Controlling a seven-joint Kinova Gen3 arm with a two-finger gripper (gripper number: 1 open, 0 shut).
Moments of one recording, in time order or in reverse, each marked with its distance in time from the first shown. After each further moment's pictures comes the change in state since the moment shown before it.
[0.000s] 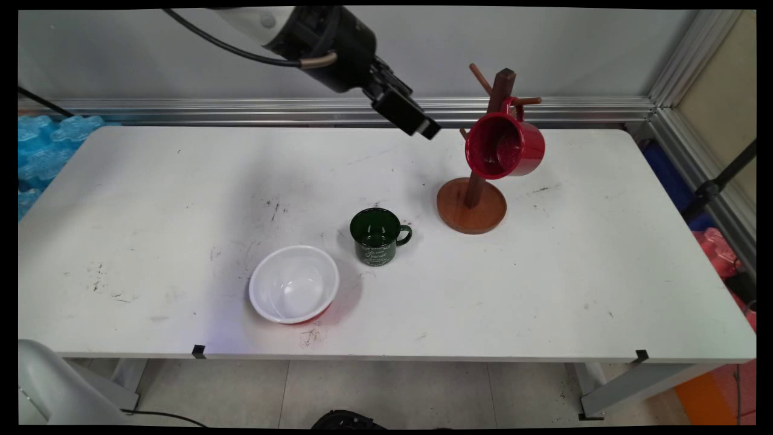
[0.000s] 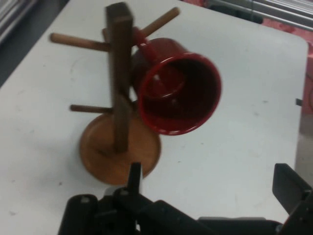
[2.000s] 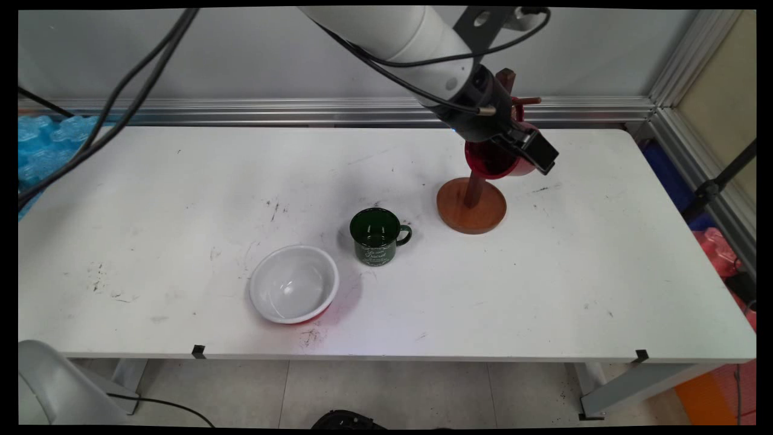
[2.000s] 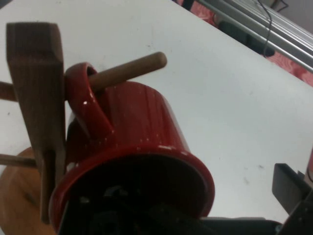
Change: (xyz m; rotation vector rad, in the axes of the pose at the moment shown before) arm 0.054 0.040 0.164 0.013 -0.027 -0.240
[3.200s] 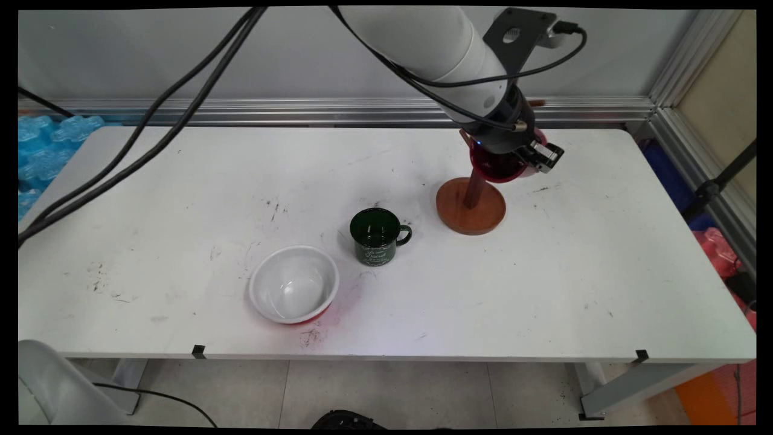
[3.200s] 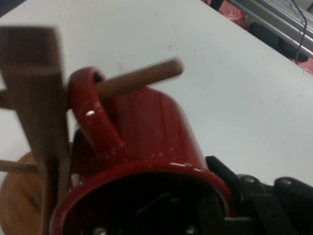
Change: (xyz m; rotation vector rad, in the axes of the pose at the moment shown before) arm 0.005 0.029 0.029 0.098 -0.008 -0.037
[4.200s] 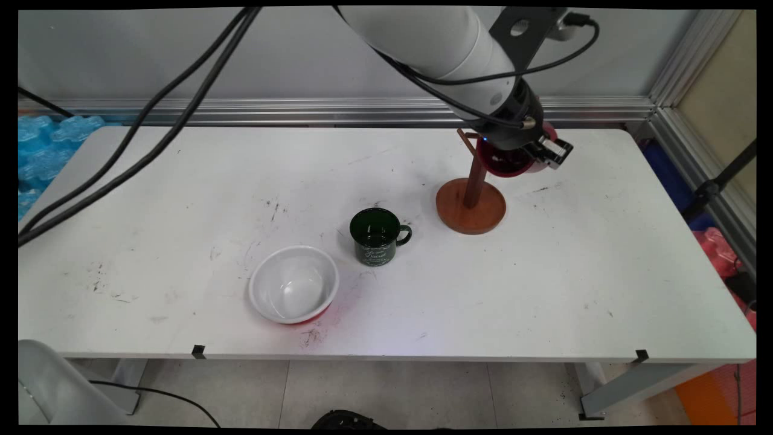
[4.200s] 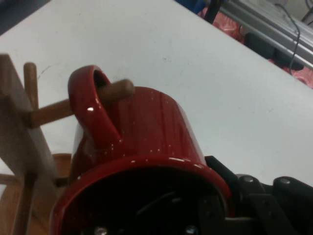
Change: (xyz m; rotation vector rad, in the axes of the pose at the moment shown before) arm 0.003 0.013 -0.011 0.005 0.035 0.022
